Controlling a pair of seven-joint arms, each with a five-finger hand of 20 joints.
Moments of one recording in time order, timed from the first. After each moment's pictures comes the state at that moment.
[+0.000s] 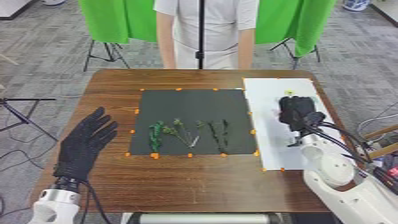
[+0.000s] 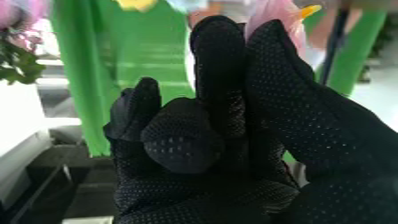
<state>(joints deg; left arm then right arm) 125.9 -74.3 -103.7 -118.5 45.9 -9.4 6.3 -86.6 -44.3 61.8 -94.4 -143.7 20.1 19.8</state>
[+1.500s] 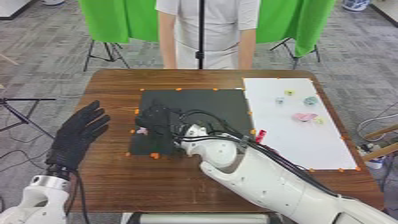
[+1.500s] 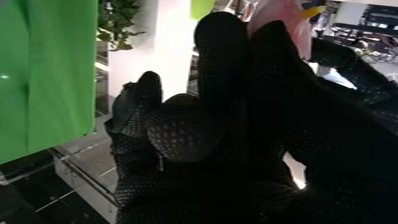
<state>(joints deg) 123.3 -59.6 -101.3 -114.4 42.0 -2.7 9.6 -57.4 -73.8 26.9 -80.9 -153.5 14.9 -4.0</state>
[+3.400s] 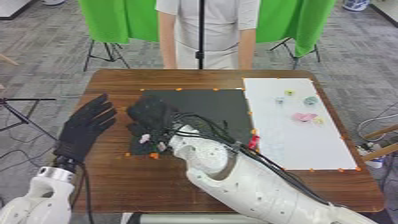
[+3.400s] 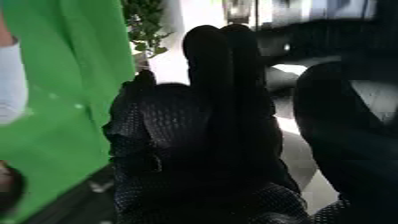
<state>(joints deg) 119.9 -60.0 -99.9 -113.9 42.2 -4.8 8.2 -60.6 -76.3 28.3 -88.6 -140.0 12.5 7.1</state>
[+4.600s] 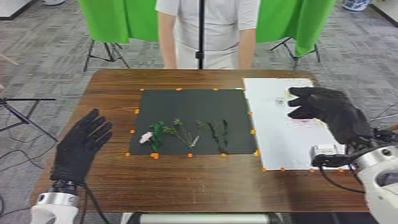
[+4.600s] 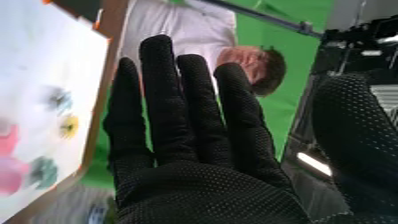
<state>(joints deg) 128.1 -69.2 -100.9 -118.3 43.3 -3.6 12.3 -121.9 -56.9 106.8 -128.7 -68.1 -3.6 6.1</state>
